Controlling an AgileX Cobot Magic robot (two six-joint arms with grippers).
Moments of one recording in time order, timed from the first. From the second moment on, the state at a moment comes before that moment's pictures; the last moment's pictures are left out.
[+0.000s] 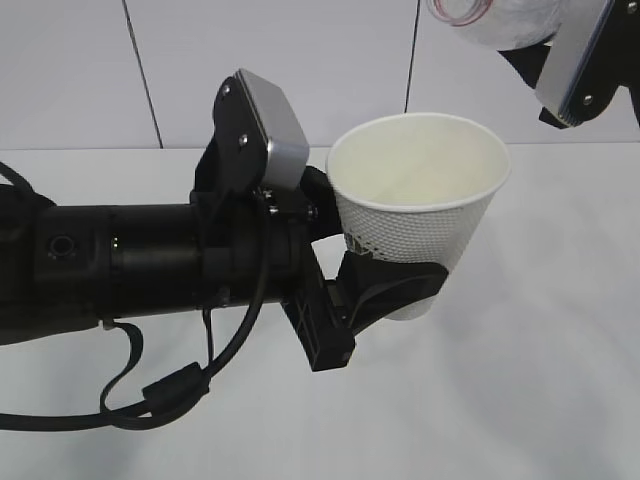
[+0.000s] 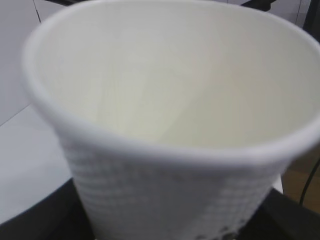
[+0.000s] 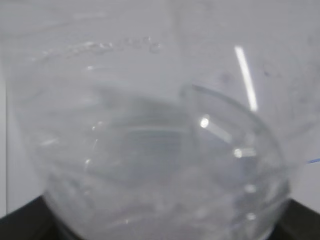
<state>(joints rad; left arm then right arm) -0.77 1.63 -0.77 0.78 -0.72 -0.50 0.09 1.42 -0.86 -0.86 -0.72 -0.65</state>
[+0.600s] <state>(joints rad) -0.77 1.63 -0.77 0.77 -0.72 -0.50 0.09 1.42 -0.86 -0.86 -0.73 -0.69</state>
